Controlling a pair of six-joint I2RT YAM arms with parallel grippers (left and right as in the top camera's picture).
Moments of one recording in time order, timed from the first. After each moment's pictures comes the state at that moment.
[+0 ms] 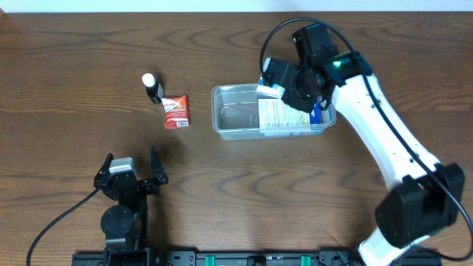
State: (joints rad) left arm 0.04 0.01 0.03 -0.13 -0.09 -0.06; right arm 0.38 1.81 1.62 -0.98 -0.06 -0.82
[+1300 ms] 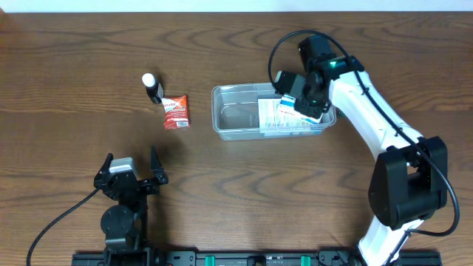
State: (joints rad) left arm 0.04 0.01 0.03 -0.13 -0.10 -0.06; right arm 0.32 1.92 1.53 -0.93 0.03 -0.83
